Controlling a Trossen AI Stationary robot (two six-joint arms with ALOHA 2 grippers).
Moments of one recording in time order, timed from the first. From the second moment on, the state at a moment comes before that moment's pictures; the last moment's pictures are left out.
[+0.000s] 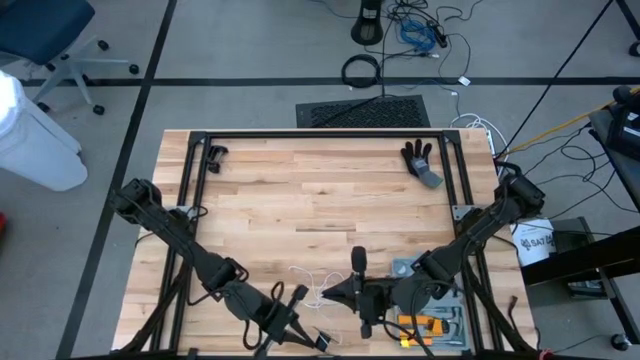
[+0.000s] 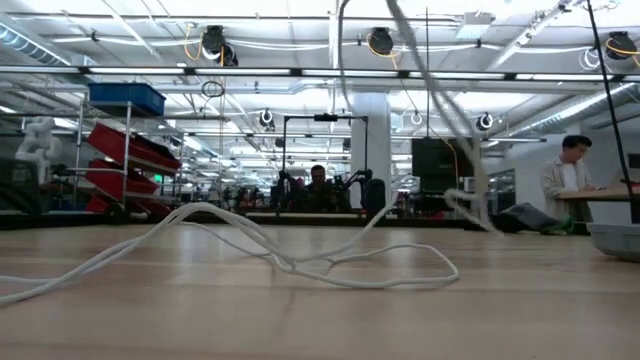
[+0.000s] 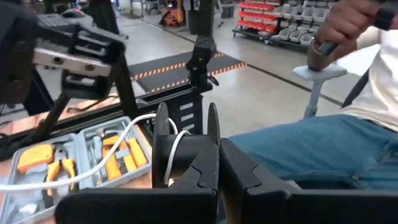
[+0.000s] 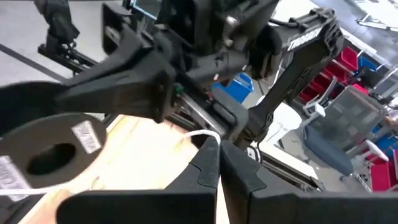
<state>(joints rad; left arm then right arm) -0.67 1.66 1.18 0.30 -0.07 0.04 0.66 1.64 1.27 0.17 0.62 -0.34</state>
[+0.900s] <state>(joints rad) -0.75 1.63 1.18 0.39 -0.23 0.28 0.66 1.62 1.27 0.06 0.45 -0.28</state>
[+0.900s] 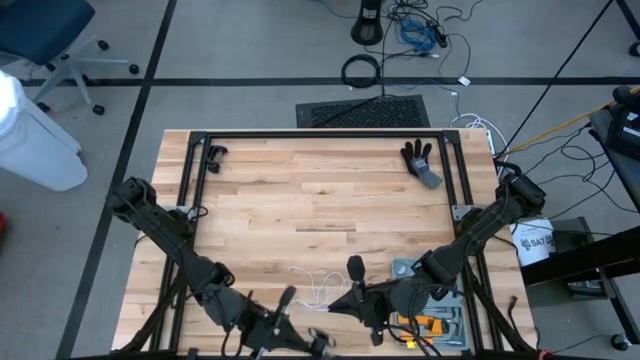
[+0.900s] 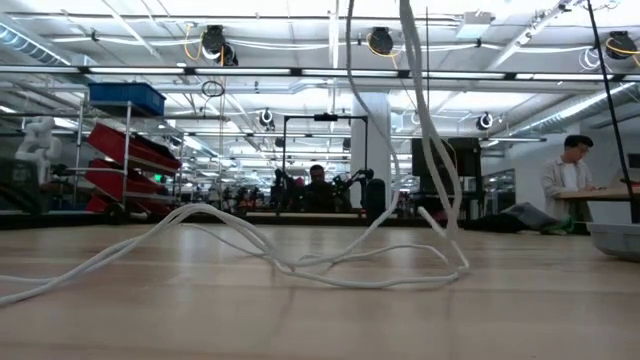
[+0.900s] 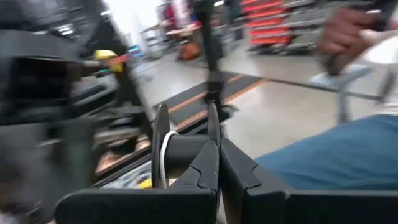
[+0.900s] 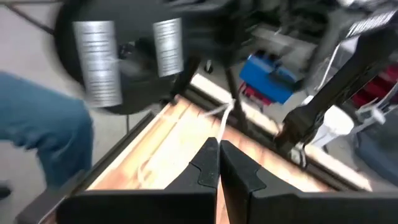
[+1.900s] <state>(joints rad) -0.86 1.53 1.18 0.35 -0.66 0.28 0.69 1.65 1.29 0.21 0.58 -0.09</state>
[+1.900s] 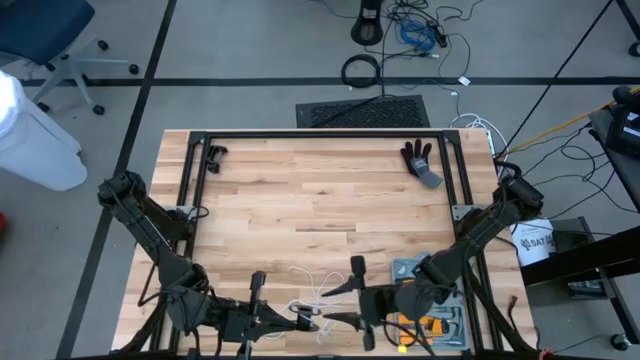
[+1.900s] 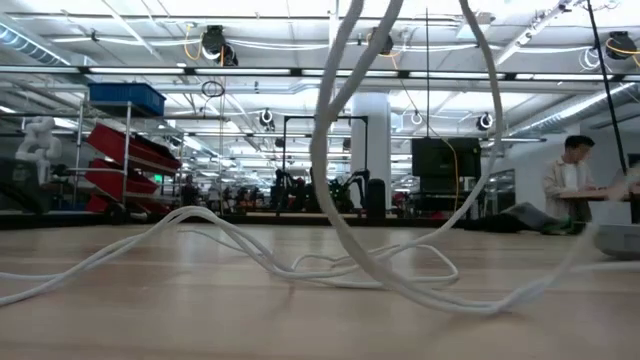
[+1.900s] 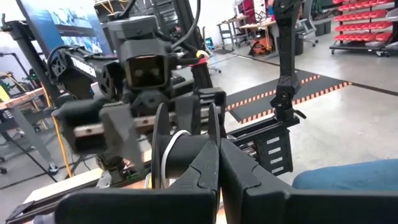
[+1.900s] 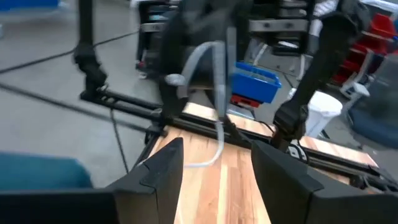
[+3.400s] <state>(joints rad) -0.86 1.53 1.18 0.32 -0.80 0.30 0.61 1.69 1.29 0.10 0.36 0.27</state>
